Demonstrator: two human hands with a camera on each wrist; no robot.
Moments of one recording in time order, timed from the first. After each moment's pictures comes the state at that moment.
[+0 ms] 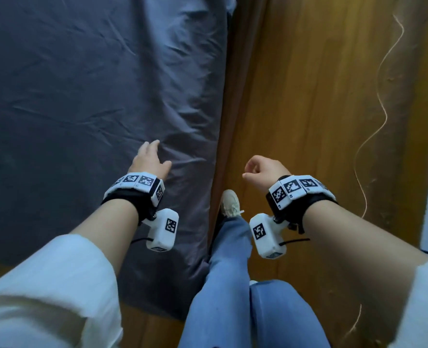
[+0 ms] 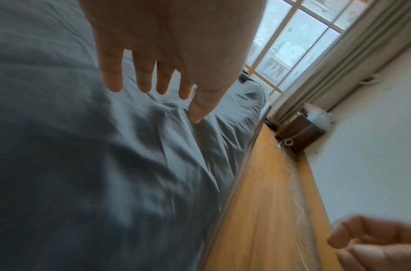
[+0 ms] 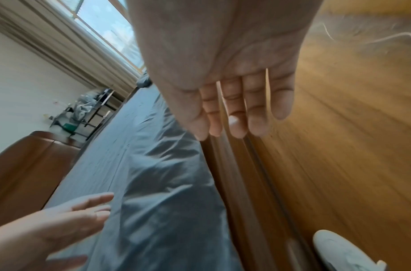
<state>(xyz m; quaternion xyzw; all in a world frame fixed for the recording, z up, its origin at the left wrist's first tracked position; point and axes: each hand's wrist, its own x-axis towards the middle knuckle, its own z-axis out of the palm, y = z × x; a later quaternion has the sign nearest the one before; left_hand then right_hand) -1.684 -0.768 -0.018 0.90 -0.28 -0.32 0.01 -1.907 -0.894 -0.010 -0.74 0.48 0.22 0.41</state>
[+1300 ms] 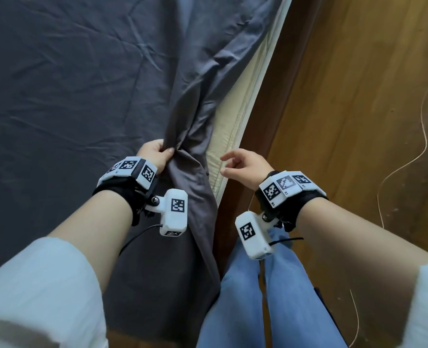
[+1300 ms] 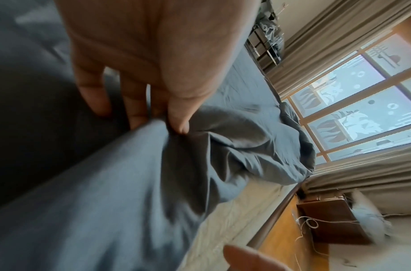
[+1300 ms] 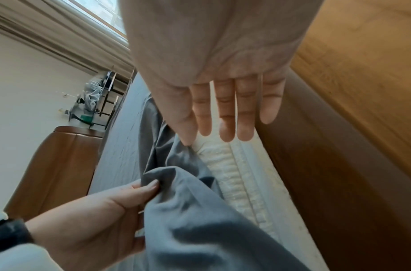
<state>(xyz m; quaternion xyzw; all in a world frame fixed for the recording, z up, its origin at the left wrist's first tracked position) -1.571 -0.833 -0.067 0.85 -0.10 -0.45 0.25 -1.755 -0.956 -0.049 -0.70 0.39 0.17 0.58</state>
